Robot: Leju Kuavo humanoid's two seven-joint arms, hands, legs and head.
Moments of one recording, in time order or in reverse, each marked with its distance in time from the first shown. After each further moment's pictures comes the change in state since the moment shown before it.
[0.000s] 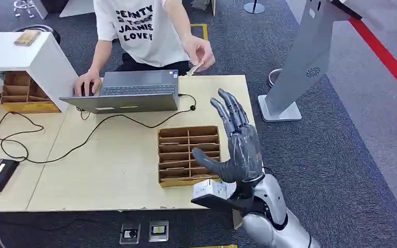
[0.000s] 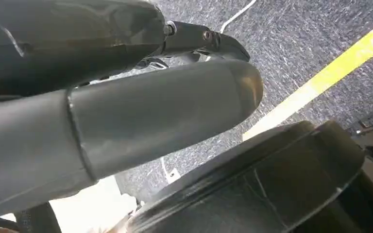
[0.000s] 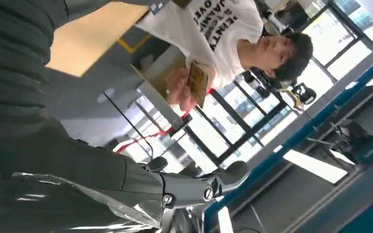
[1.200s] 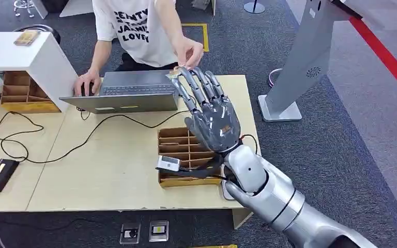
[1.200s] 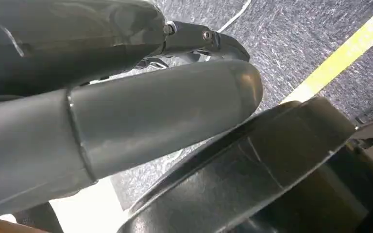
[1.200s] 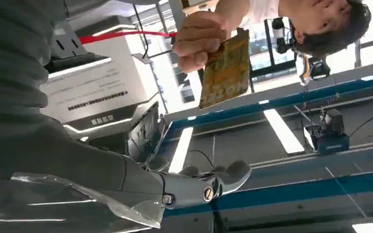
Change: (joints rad) left arm -0.005 -0.001 -0.029 0.000 -0.056 -0.021 -0.009; right arm -0.320 0.050 0.170 0.335 0.479 -0.022 0.250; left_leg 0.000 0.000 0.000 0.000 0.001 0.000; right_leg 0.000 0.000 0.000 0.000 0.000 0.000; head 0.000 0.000
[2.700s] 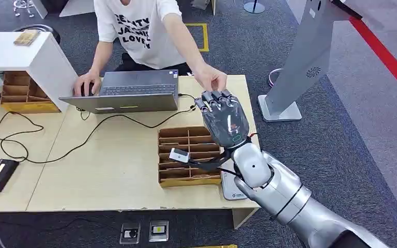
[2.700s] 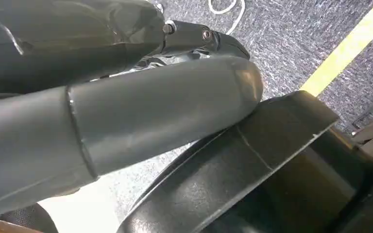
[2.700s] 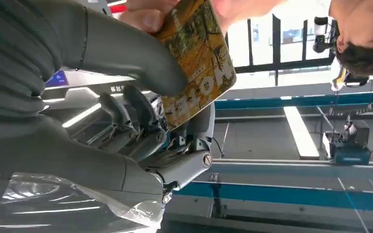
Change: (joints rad) left arm -0.017 0.000 -0.044 0.000 -0.048 -0.005 -0.002; right arm -0.022 -0.039 0.006 0.104 0.129 -0.014 0.082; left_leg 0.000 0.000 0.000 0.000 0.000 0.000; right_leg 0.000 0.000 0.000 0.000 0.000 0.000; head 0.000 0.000
